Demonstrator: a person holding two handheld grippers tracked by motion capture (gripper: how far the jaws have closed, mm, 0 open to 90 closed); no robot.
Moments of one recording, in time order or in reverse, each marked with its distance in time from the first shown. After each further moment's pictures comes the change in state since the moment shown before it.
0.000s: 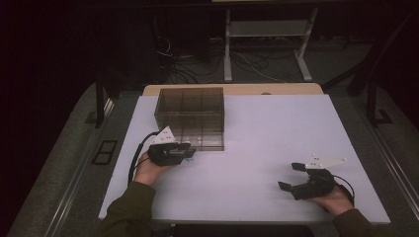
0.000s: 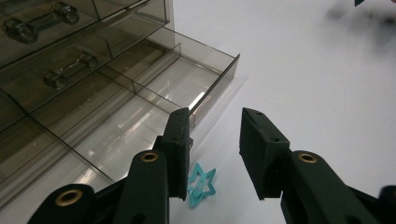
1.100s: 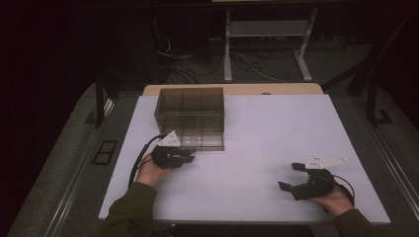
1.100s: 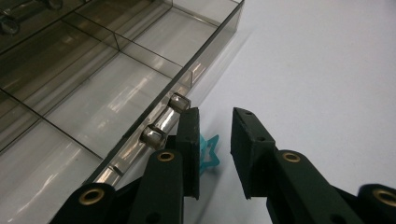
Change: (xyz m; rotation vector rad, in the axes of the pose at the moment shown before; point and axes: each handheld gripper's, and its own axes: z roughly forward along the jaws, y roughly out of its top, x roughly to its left) left arm 0.004 -0.012 0.016 0.140 -0.027 0.022; right arm 0.000 0.000 0.000 0.002 0.001 -0.002
